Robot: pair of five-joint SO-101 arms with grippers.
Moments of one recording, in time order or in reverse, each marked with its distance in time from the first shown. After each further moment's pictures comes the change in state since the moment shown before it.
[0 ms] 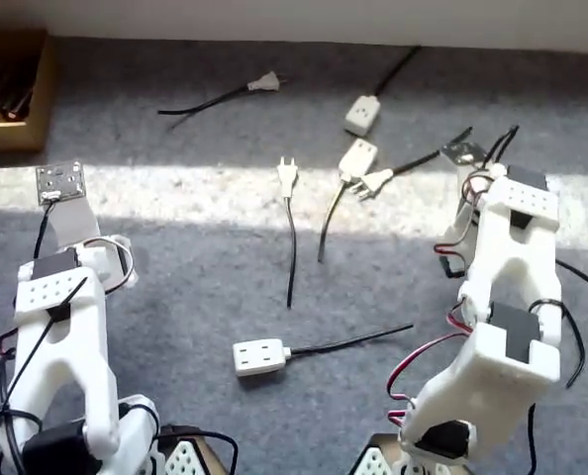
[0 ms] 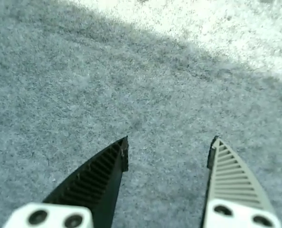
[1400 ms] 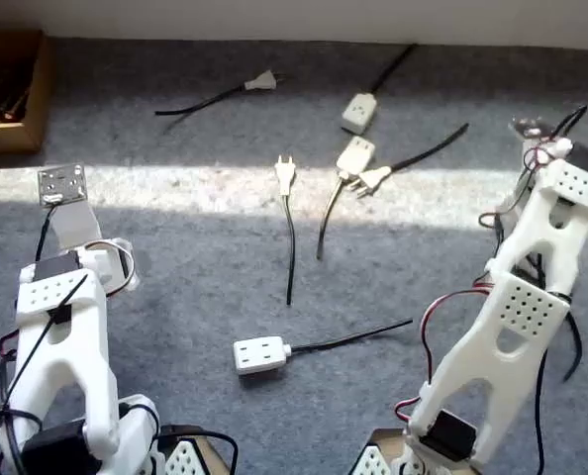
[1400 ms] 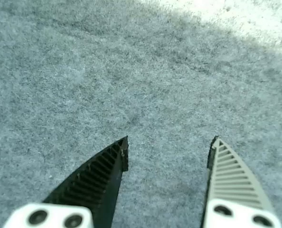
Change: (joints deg) left arm 0.3 0.0 1.1 -0.2 0.0; right arm 13.3 41.1 -63.7 20.7 8.0
